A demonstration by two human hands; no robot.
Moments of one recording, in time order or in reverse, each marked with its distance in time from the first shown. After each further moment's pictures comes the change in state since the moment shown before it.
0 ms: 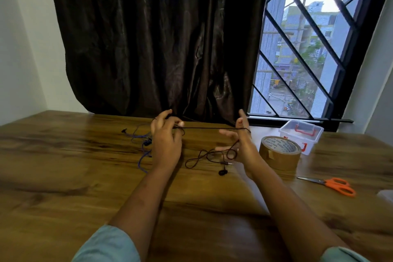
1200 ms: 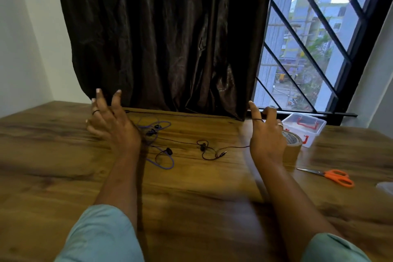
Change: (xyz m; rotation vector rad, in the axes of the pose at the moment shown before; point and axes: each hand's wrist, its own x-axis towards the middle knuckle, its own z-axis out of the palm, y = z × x) left_hand 0.022 -0.049 -0.061 0.648 0.407 -0.189; right_hand -0.009 -0.003 -0.029 -1.494 0.467 -0.269
